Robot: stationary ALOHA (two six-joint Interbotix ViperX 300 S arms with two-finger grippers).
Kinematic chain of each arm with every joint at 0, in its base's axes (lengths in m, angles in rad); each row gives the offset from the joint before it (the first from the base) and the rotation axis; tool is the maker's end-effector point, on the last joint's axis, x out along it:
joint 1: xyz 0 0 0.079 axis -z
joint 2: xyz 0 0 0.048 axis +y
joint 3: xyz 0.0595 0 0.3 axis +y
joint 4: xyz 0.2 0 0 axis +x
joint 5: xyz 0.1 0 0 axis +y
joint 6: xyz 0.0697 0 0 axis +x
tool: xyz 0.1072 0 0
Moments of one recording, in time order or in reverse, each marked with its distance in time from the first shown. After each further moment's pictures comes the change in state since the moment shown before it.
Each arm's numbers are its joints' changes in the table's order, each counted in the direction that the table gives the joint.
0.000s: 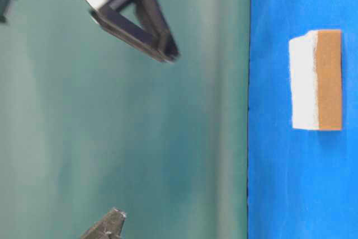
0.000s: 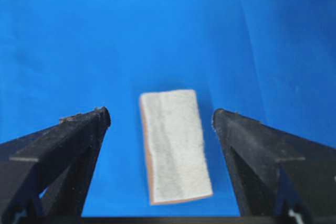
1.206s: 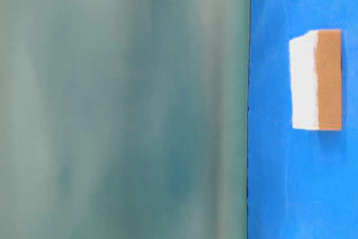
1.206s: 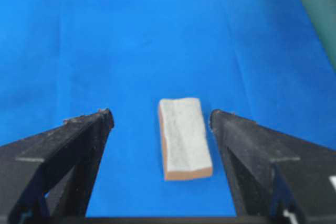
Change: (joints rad) left arm -0.002 -0.474 0.130 0.002 0.160 0.011; right arm -0.054 -0.607 0.293 0.006 0.037 0.006
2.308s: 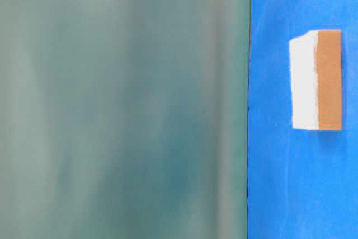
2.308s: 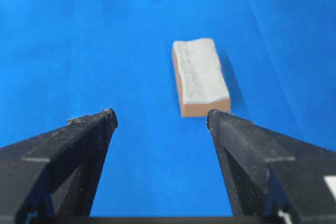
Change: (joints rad) left arm -0.002 -0.321 0.259 0.002 0.037 0.009; right arm -0.002 -0.310 0.291 0.078 -0.008 0.002
